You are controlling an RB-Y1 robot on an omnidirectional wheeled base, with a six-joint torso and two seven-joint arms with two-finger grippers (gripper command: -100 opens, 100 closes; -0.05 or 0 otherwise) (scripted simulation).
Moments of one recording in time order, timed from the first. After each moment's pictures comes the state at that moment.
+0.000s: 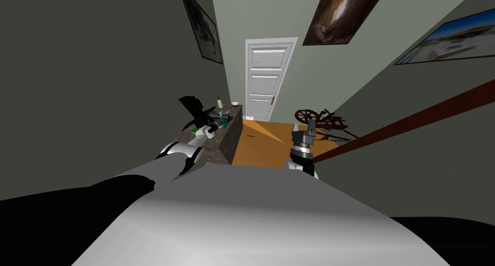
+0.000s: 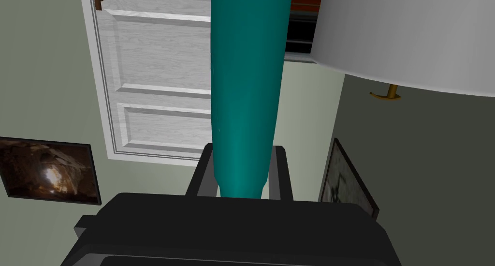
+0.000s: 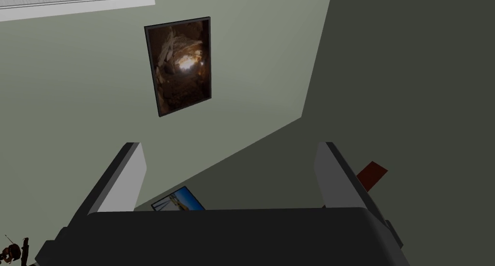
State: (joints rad) left arm -0.64 0.52 -0.08 -0.58 -0.61 -0.36 -0.43; right arm 0.50 0.03 -0.06 -2.21 0.01 -0.51 -0.08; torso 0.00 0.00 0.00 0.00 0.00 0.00
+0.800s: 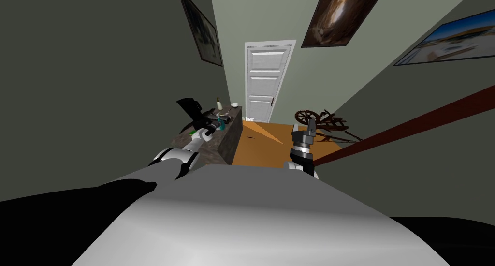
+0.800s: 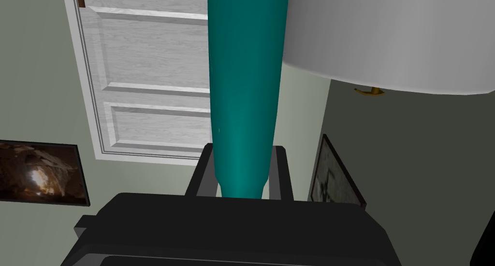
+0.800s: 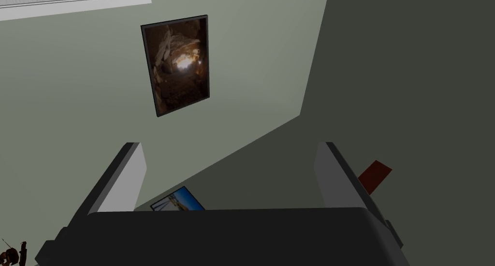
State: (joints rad) left arm -0.52 0.55 -0.07 -0.70 -0.60 -0.33 -0.40; right arm 0.50 0.03 -0.06 -2.21 0.01 -0.51 -0.08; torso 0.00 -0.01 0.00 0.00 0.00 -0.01
